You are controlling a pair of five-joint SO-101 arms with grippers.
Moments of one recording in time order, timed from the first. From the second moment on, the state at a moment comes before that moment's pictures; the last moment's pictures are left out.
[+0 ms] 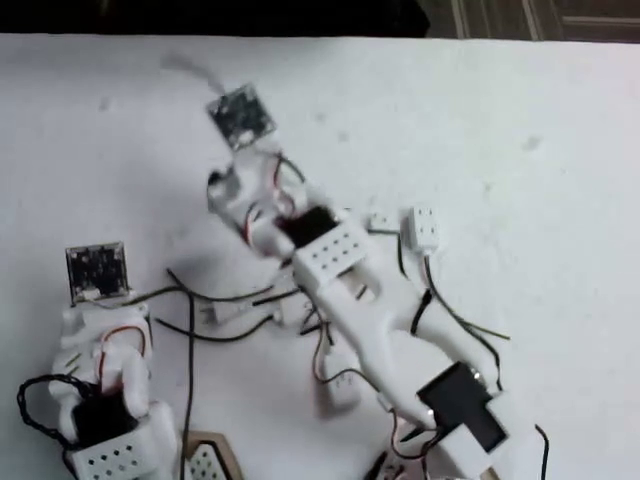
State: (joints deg) left arm -25.9 -103.5 91.3 59.3 -12.4; right arm -37.3 -3.0 17.3 25.9 0.0
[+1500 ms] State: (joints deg) left arm -25.9 -103.5 91.6 59.3 -12.4; right arm -24.5 34.0 -36.7 44.0 5.4
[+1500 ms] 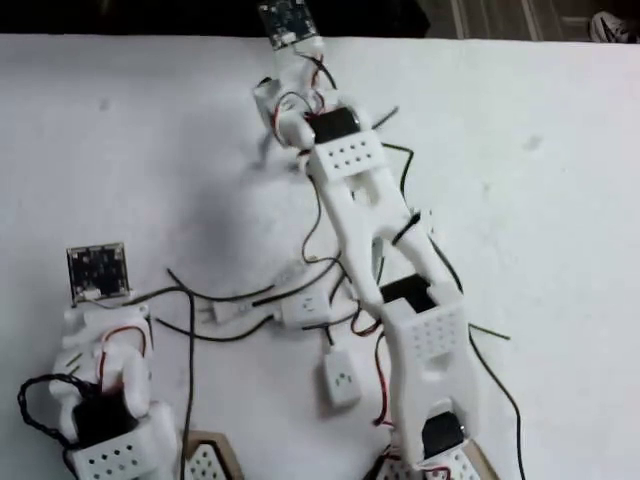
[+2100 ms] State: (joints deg) left arm -25.9 -103.5 91.8 59.3 -12.4; right arm -17.5 27.2 -37.2 66.9 5.4
